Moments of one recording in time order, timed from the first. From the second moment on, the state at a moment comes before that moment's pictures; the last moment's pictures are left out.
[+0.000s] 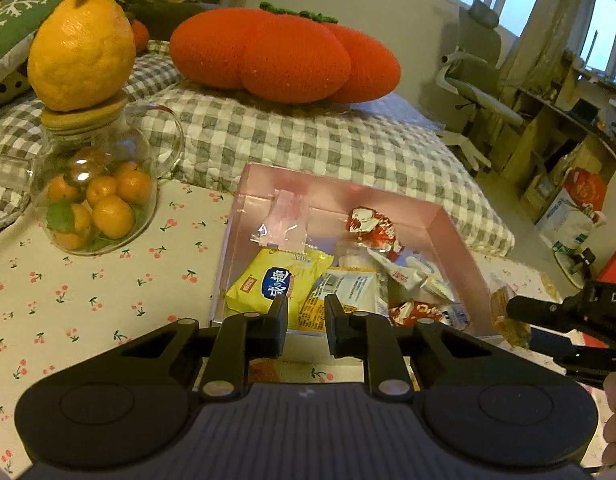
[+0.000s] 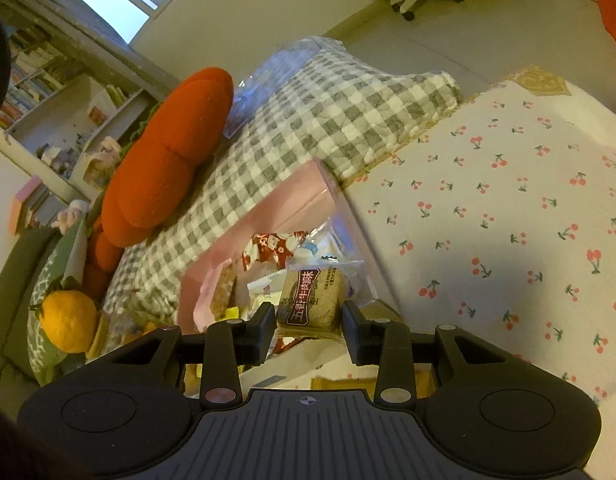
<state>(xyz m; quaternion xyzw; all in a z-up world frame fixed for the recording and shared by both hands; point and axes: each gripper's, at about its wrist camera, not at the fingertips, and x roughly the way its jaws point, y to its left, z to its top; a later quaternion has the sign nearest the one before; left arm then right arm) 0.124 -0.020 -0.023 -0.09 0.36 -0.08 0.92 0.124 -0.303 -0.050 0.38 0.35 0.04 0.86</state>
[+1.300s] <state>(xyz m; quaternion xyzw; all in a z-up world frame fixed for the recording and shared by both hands) 0.101 0.044 -0.029 -0.03 0.46 -0.05 0.89 0.099 -0.193 -0.048 0.18 0.40 0.20 0.88</state>
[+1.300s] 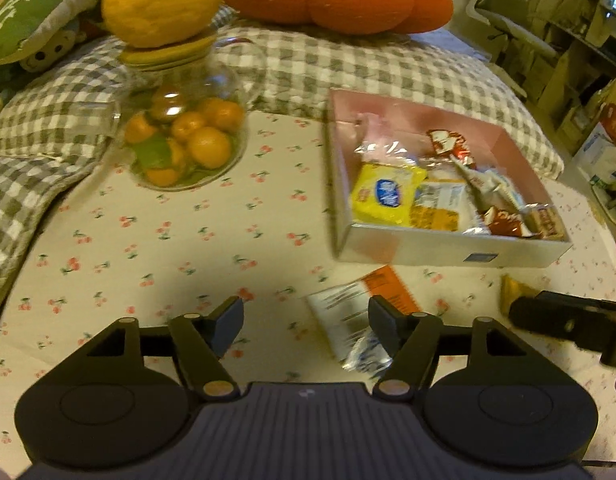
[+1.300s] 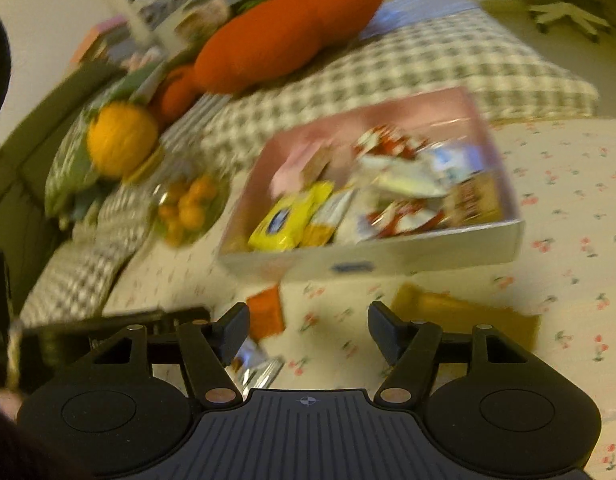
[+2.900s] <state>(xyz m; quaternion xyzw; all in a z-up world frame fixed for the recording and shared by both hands) 0.095 0.028 -0.061 0.10 0.44 -0.16 0.88 0.082 -0.159 -0.077 -0.01 0.43 0.19 0.88</state>
